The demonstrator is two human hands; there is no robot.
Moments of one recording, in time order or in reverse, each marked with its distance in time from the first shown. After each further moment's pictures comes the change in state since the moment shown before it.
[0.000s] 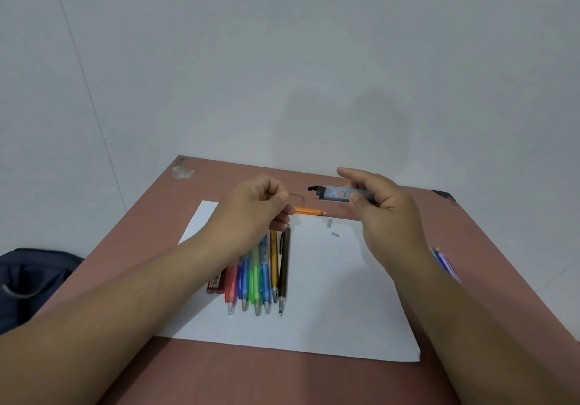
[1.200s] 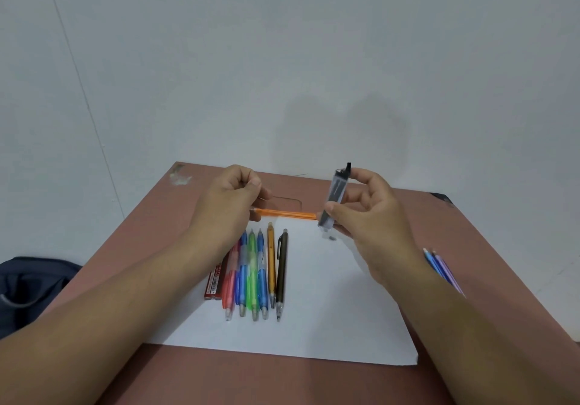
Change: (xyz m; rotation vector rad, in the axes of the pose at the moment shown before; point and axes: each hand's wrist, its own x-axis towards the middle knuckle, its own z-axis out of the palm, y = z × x) left_hand 0.004 0.005 -0.013 -0.001 0.219 0.023; right_hand 0.005 0.001 0.011 0.244 -0.013 0.243
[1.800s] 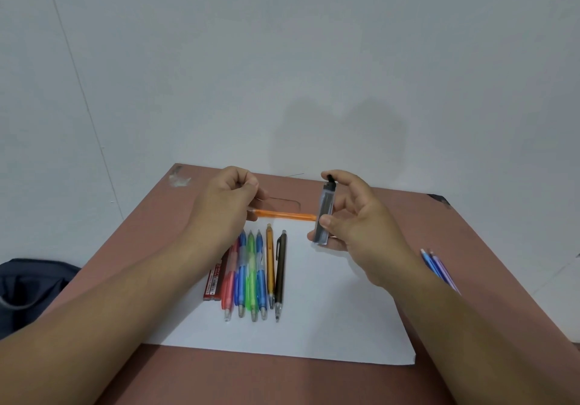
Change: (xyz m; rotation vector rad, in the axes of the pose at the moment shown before) left_hand 0.003 -0.003 -0.001 -0.016 0.018 -0.002; right_hand -0.012 -0.017 0.001 0.007 -0.225 0.043
